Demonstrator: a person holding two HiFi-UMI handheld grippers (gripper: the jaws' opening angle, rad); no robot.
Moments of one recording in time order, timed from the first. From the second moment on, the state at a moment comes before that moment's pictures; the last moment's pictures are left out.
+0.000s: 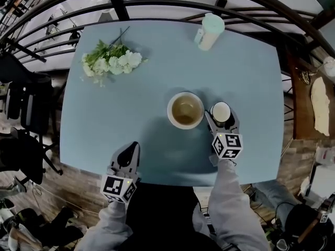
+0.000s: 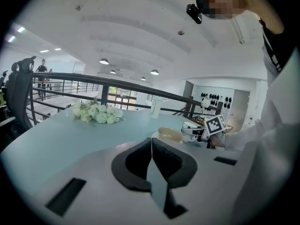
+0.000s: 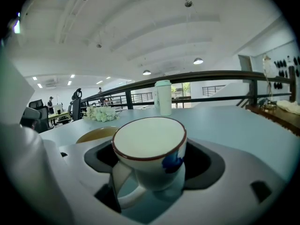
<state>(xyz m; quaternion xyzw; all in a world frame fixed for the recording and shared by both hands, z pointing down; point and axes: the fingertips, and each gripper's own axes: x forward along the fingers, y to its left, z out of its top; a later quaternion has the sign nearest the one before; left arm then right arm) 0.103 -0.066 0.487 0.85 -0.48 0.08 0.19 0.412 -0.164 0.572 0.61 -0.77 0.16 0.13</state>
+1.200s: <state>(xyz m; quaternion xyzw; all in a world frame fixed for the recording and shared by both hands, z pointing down) 0.106 -0.087 0.421 0.89 -0.44 0.02 0.13 0.416 -0.066 0.464 0.63 -0.76 0.12 0.11</state>
